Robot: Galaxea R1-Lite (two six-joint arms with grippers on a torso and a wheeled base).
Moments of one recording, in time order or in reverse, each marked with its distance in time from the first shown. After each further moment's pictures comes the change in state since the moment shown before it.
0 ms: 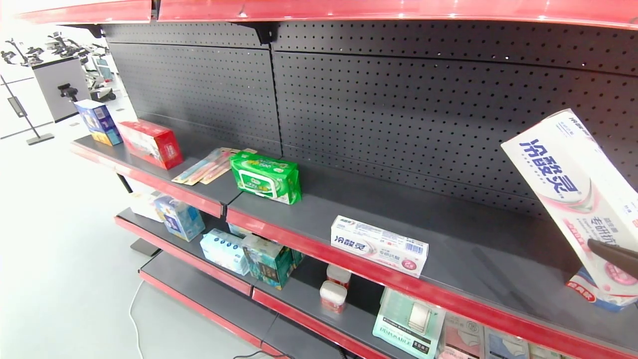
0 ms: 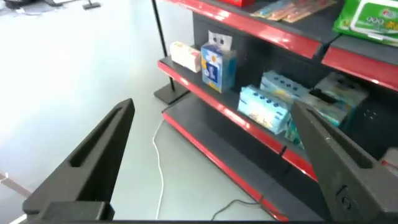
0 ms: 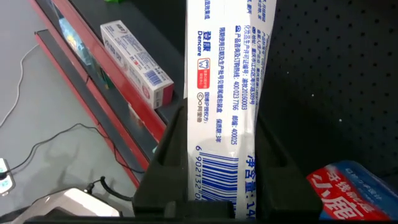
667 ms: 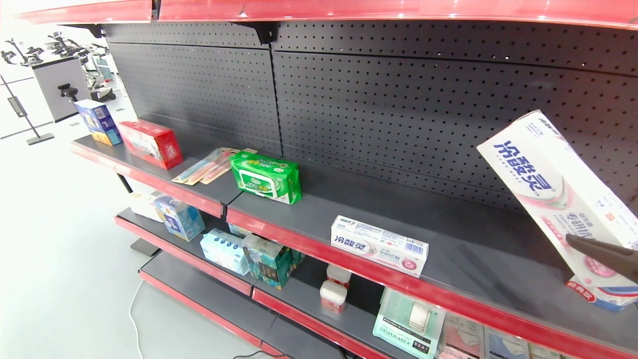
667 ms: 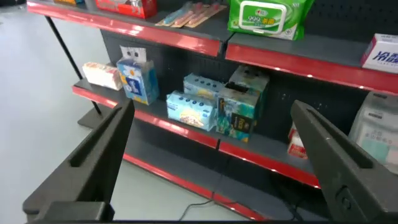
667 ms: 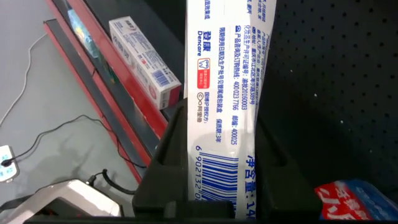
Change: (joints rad) left arm -0.023 -0.086 0.001 0.050 -0.374 -0.019; right arm 0.053 0.081 -0.040 0.000 0.003 -0.026
